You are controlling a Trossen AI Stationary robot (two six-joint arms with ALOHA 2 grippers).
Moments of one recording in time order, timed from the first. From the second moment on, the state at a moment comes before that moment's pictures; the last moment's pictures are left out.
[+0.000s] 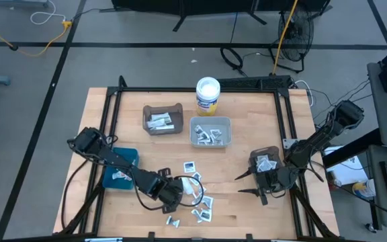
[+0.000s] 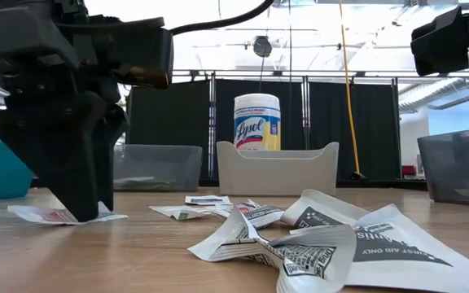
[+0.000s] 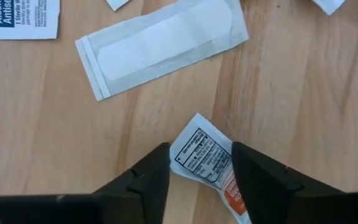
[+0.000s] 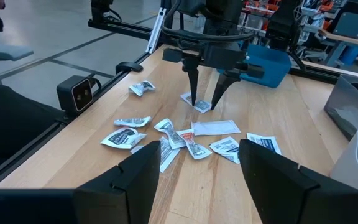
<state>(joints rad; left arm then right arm) -0.53 1.95 1.17 -0.55 -0.12 -0.71 0.76 1.14 0.29 0.59 0.53 0.02</state>
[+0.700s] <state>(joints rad) -0.53 1.94 1.17 -0.55 -0.13 -0.68 0.76 1.14 0.29 0.59 0.53 0.02</state>
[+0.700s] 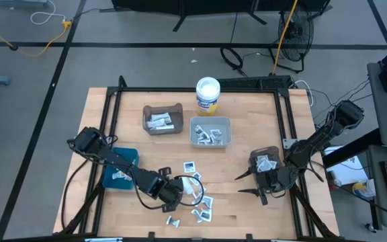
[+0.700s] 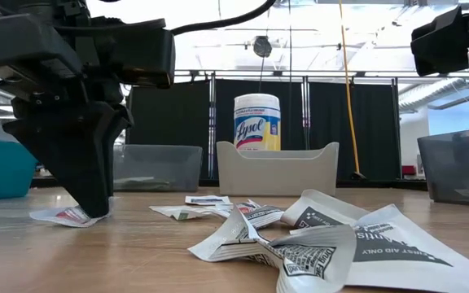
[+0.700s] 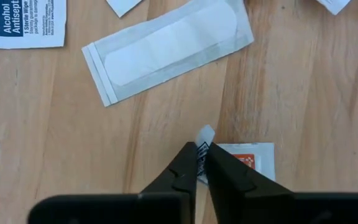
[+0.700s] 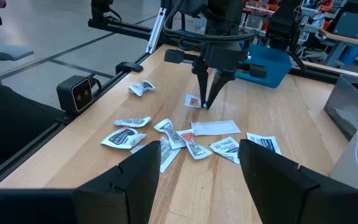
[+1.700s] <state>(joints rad) -0.53 1.55 1.17 -1.30 -0.18 -0.85 0.76 1.14 0.29 0.58 0.53 0.04</state>
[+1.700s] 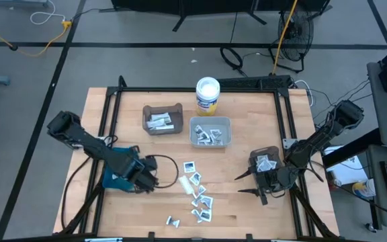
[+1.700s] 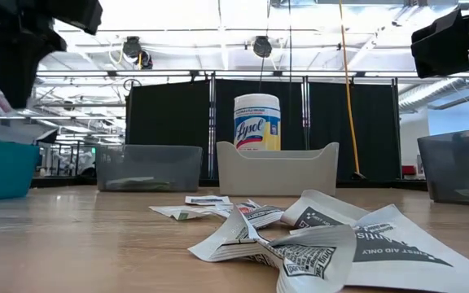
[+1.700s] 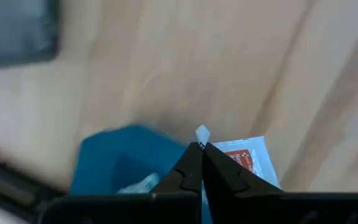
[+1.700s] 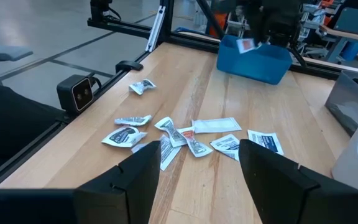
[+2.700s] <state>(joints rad) -0.60 1.25 0.84 -1.38 -0.11 -1.11 0.76 1.14 0.29 0.57 0.53 0.07</state>
